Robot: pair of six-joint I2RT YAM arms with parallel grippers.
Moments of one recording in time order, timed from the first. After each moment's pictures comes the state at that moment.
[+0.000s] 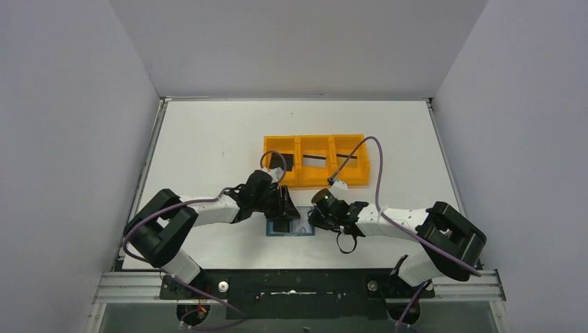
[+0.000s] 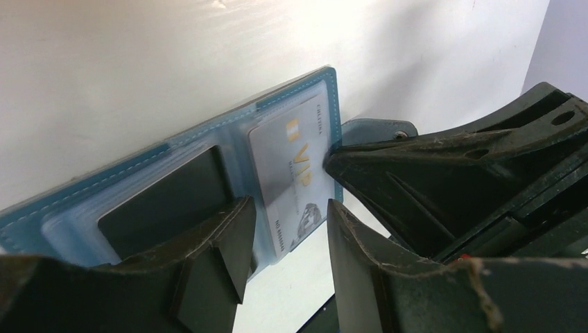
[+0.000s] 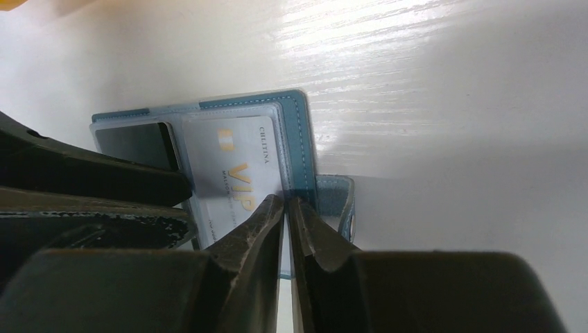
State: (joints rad) left arm -0.70 1.58 0.63 0.15 0.35 -0.86; right arm 0.91 1.45 0.62 -0.13 0.22 1.09
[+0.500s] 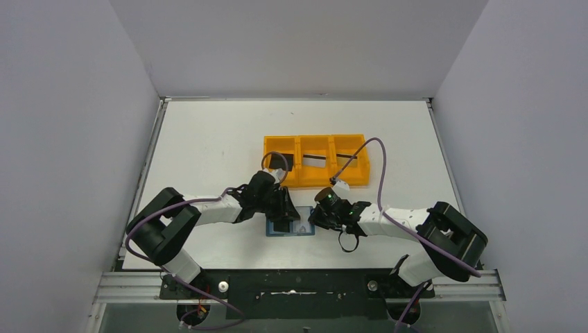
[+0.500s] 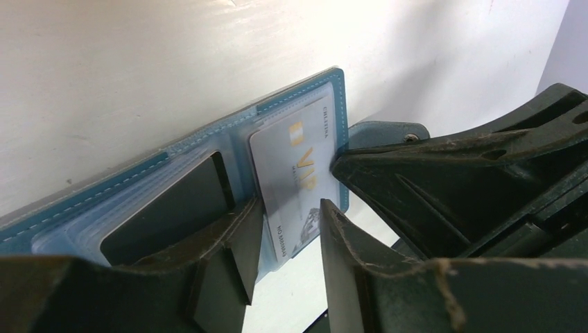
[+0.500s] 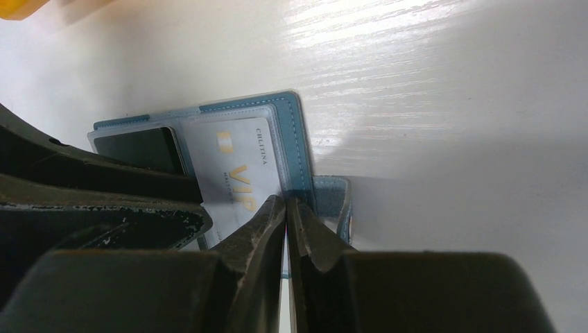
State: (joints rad) left arm -0.73 1.61 0.65 0.14 0.32 -0.88; right arm 0.88 1.45 0.59 -0.08 0.16 1.11
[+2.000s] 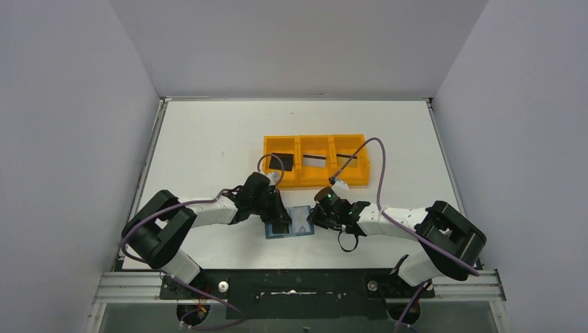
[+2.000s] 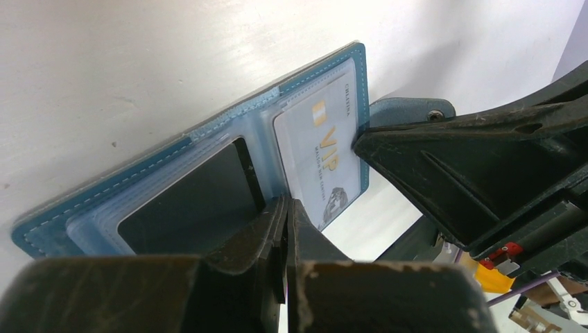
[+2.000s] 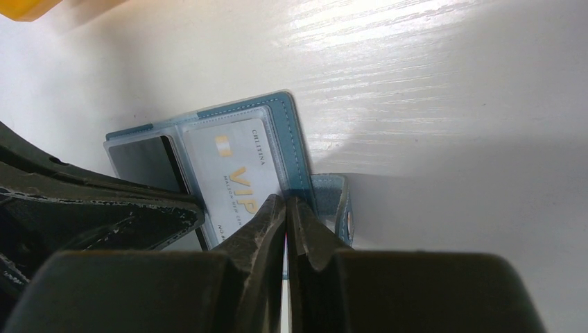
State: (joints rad) left arm -0.70 1.58 0.61 0.11 0.35 -0.85; right arm 0.88 1.46 0.59 -0.05 0.16 1.11
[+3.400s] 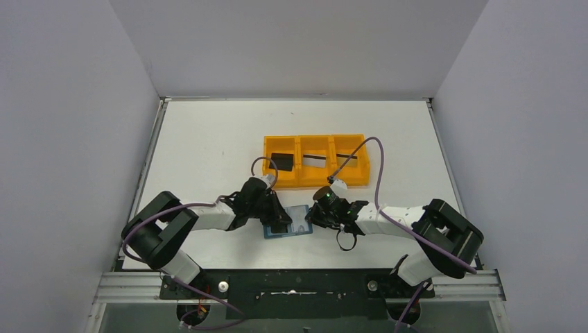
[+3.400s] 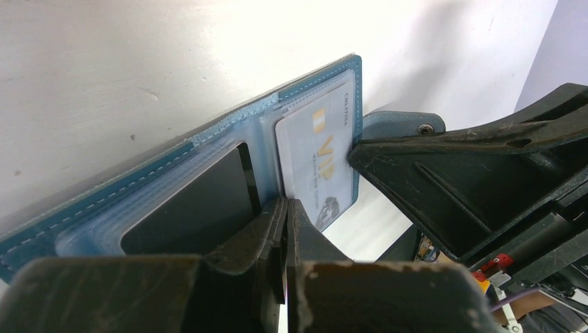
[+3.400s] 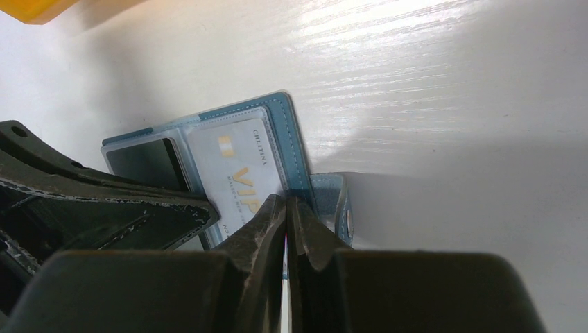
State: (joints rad) left arm -0.70 1.57 0.52 0.28 0.32 -0.98; right arm 0.88 1.48 0.60 -0.03 0.15 1.11
